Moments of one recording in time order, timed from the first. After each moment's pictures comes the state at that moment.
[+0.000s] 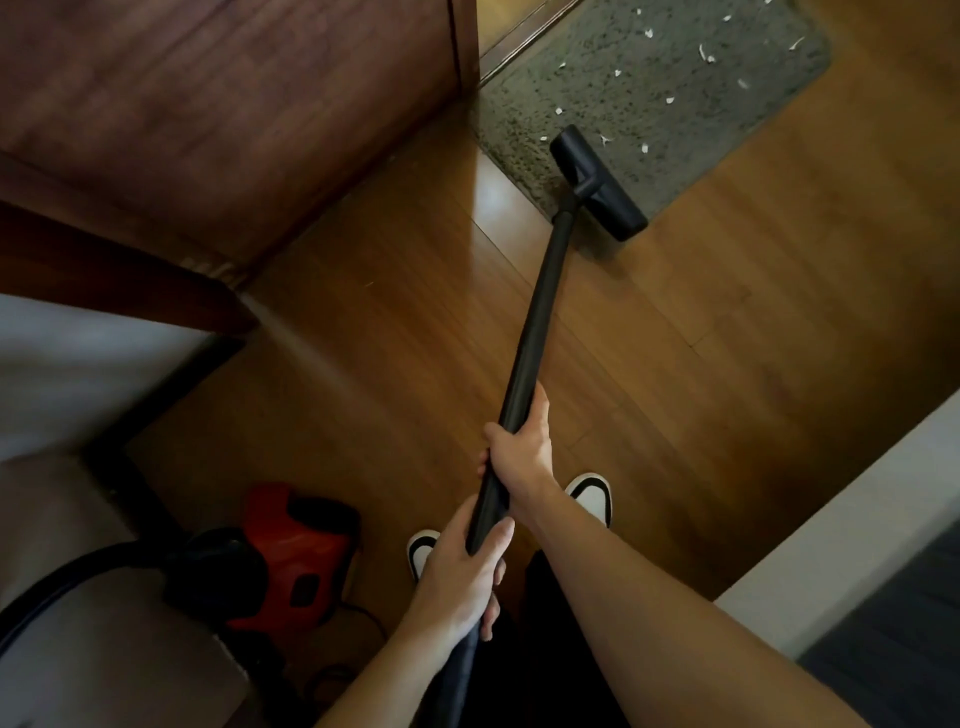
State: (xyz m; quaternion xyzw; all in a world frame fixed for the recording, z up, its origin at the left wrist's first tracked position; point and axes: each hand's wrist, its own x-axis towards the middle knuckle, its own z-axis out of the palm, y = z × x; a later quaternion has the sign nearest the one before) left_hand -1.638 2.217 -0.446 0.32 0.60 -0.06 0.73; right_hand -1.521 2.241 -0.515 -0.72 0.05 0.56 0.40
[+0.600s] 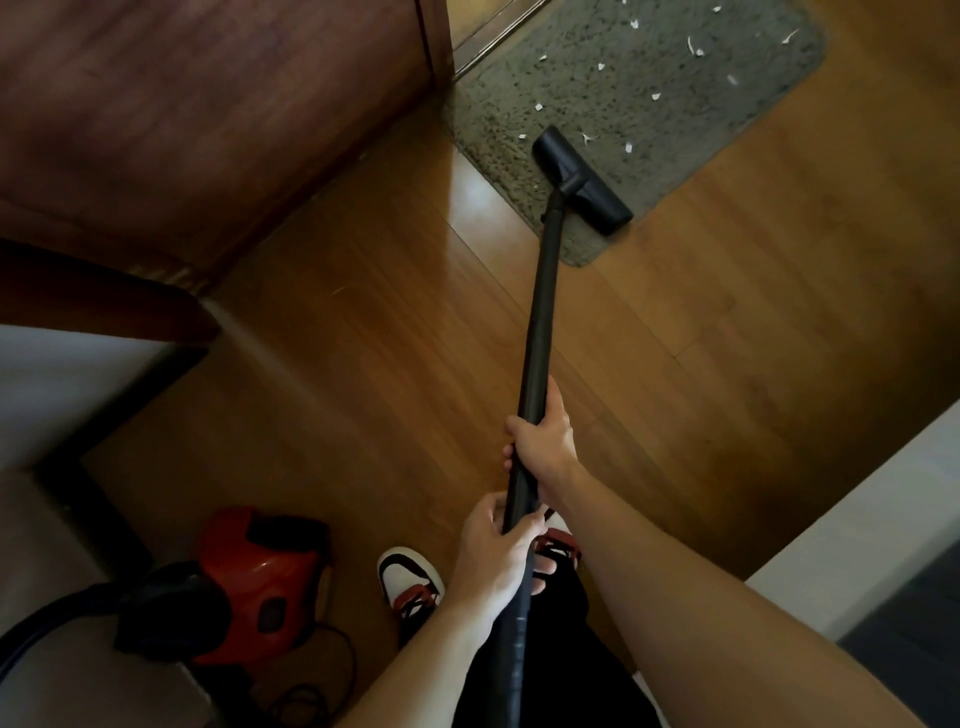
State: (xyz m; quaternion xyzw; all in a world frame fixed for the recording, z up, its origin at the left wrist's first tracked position) left_hand -1.545 2.217 -0.487 0.27 0.65 -0.05 0.71; right_hand -1.435 2.241 -0.557 -0.73 0.03 0.58 0.36
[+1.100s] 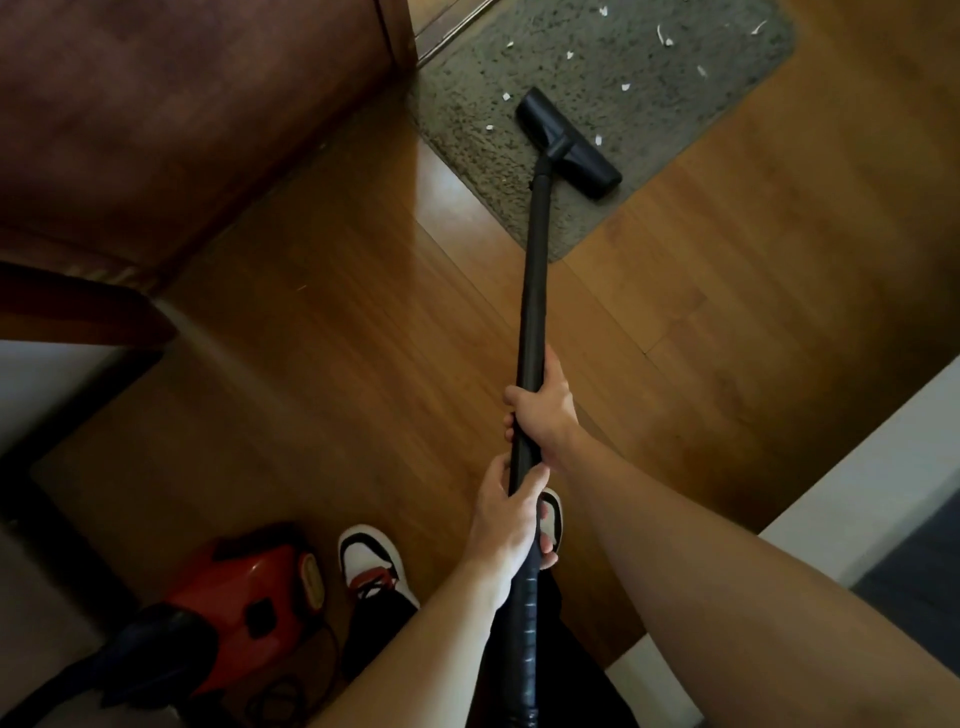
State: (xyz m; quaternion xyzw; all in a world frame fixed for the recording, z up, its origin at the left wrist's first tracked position) left_hand -1.482 2.224 -0.506 0.19 0.63 -0.05 0.75; right_hand -1.377 2.256 -0.573 -0.74 0.02 0.57 0.35
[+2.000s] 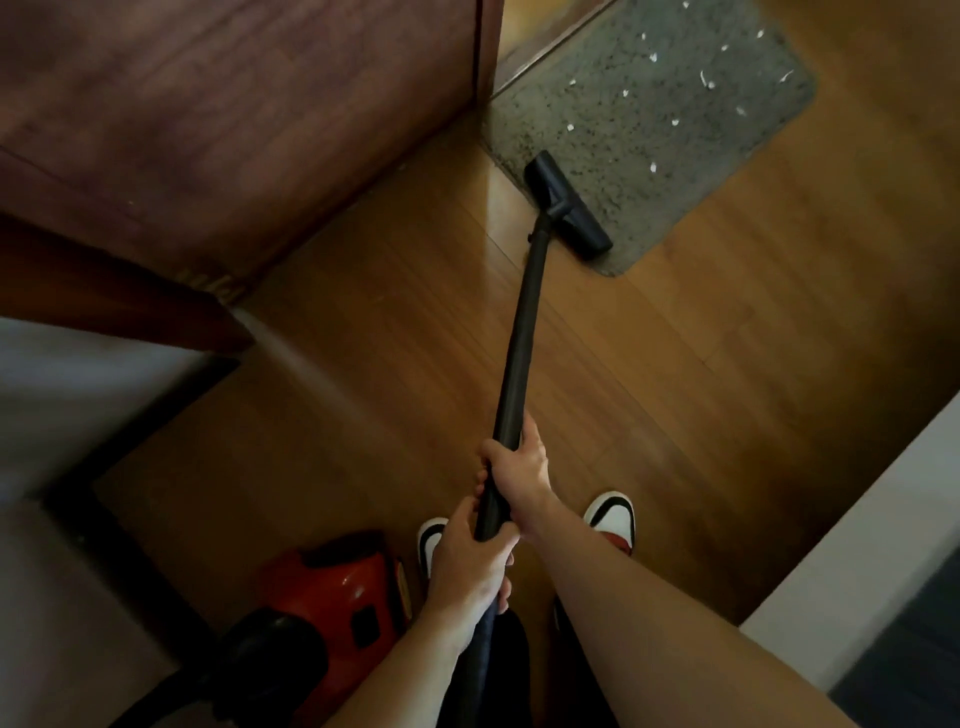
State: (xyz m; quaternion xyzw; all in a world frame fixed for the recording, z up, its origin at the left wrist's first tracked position) left_hand -1.688 2.276 -0.505 0.34 0.63 -0.04 0.70; right_hand -1.588 2.292 -0.557 -0.72 0.10 0.56 0.40
